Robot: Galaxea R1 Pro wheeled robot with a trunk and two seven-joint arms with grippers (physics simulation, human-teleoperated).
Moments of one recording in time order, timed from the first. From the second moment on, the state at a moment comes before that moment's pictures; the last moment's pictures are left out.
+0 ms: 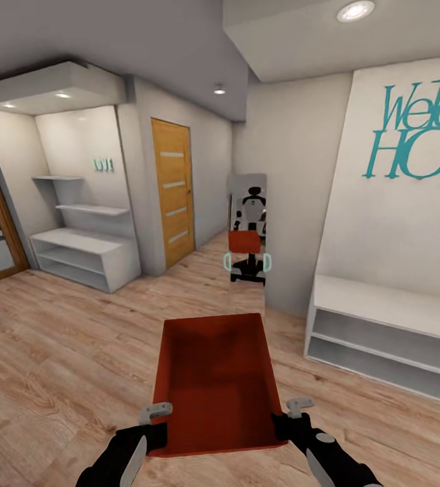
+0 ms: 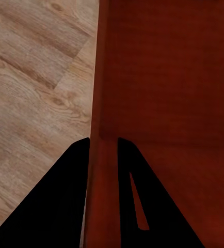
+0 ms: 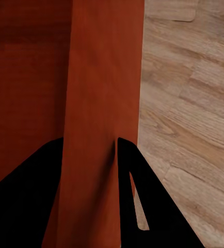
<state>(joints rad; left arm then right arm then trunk) -0.42 -0.12 0.12 -0.61 0.03 0.41 0.07 -0.49 -0.01 0.18 -0.39 -0.14 -0.02 0.14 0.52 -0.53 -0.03</state>
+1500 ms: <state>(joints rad) -0.42 -0.12 0.12 -0.61 0.03 0.41 0.07 -0.49 -0.01 0.18 -0.39 -0.14 -0.02 0.14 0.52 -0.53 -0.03</state>
